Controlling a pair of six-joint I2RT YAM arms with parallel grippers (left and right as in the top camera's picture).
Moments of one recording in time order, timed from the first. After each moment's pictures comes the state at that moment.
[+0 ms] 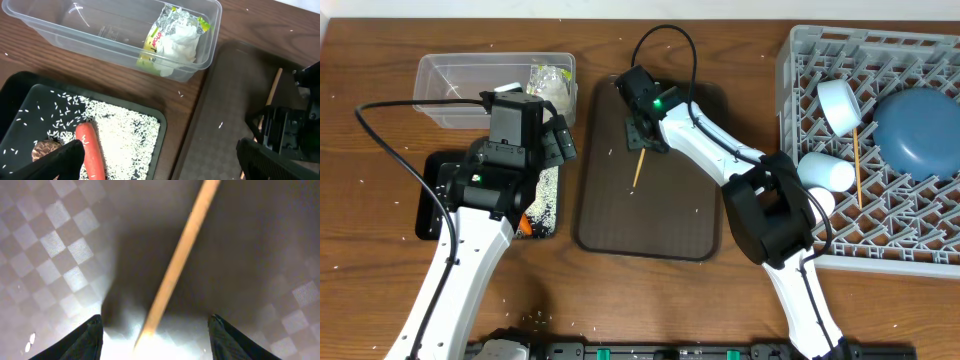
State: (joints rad) left arm -0.20 1.28 1.11 -0.69 -0.24 -0.44; right arm 0.61 2.38 1.92 -0.79 0.10 0.47
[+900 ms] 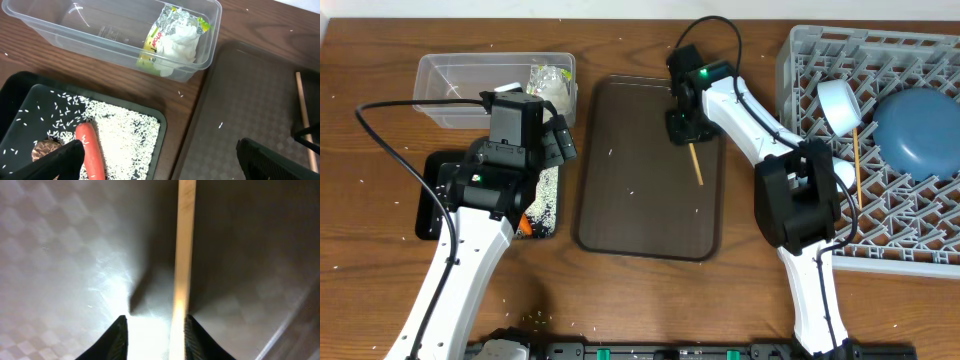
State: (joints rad) left arm -0.20 1.28 1.11 -0.69 -0.24 -0.44; right arm 0.43 2.38 1.98 -1.03 -0.06 0.25
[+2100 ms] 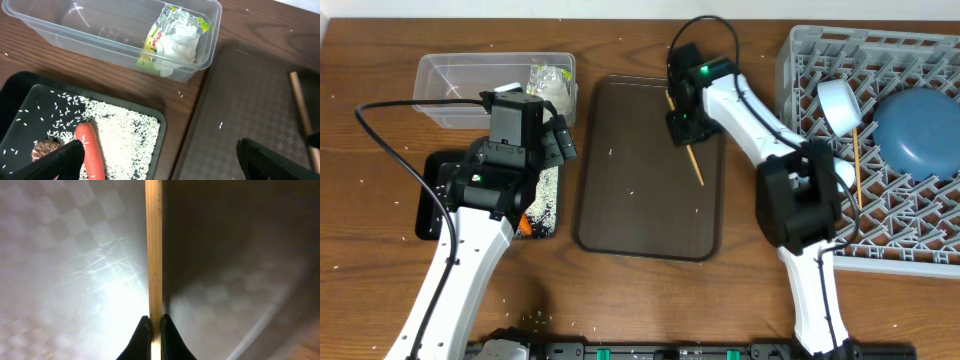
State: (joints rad) left arm -0.20 1.28 1.11 -0.69 -0.24 -0.44; right arm 0.42 2.36 2.01 -1.09 -0.05 0.16
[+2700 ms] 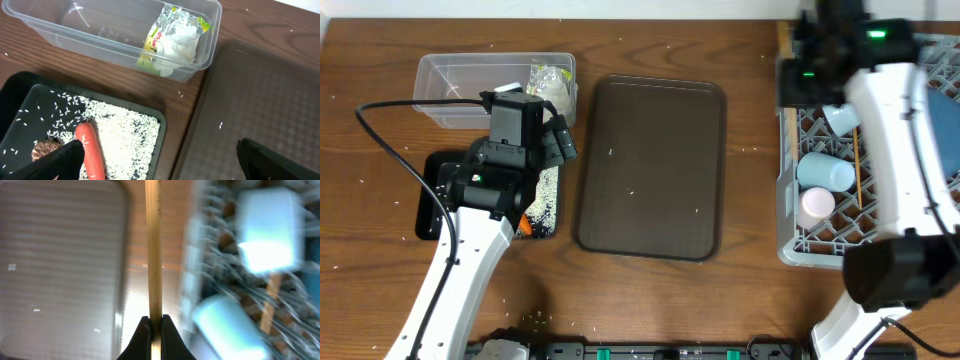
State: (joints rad) left arm -0.20 1.28 1.11 -0.69 -0.24 -0.44; right arm 0.06 1.89 2.03 -1.37 -0.04 0.12
